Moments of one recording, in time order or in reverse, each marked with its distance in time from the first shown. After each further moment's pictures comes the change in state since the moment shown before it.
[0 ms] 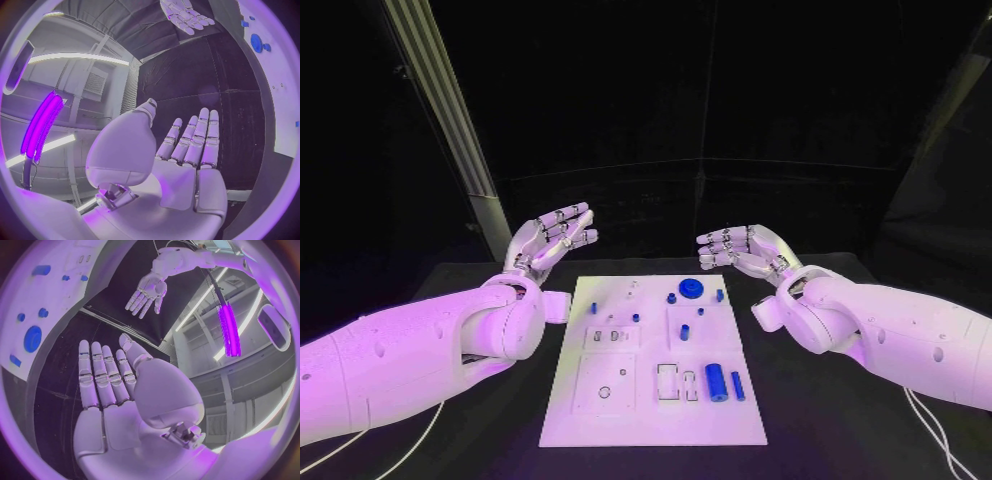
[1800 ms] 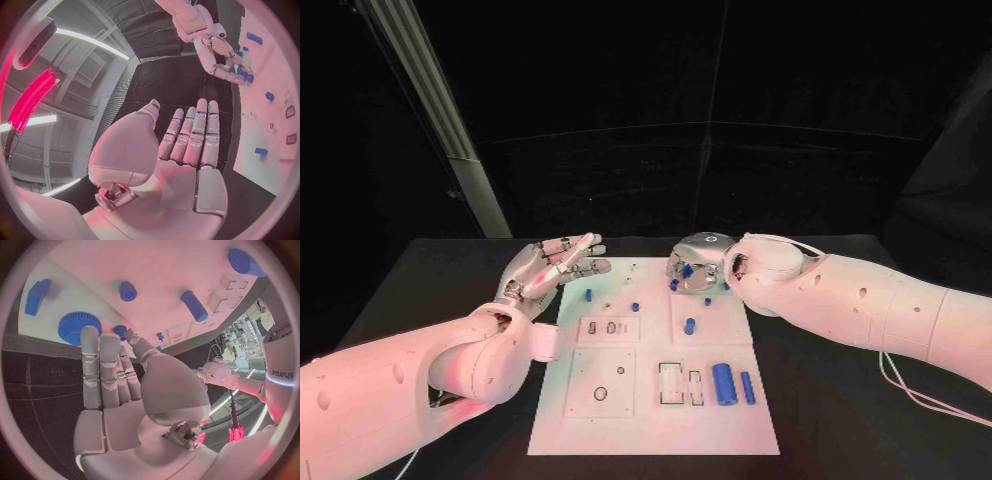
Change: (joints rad) left arm 0.004 -0.048 0.000 0.156 0.001 0.139 -0.032; left_hand 0.024 0.042 -0.026 -0.039 -0.004 0.240 0.051 0.021 0.001 0.197 -0.039 0.015 -0.002 0.197 -0.051 0.023 0.002 0.040 0.174 -0.017 0.050 -0.004; right arm 0.120 0.181 0.005 -0.171 -1.217 0.208 -0.397; right_hand -0.082 -0.087 0.147 0.028 -0.051 0.174 -0.018 -0.089 -0.017 0.180 -0.087 -0.130 0.000 0.508 -0.149 0.701 0.513 0.000 0.297 -0.146 0.732 0.446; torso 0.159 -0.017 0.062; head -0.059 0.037
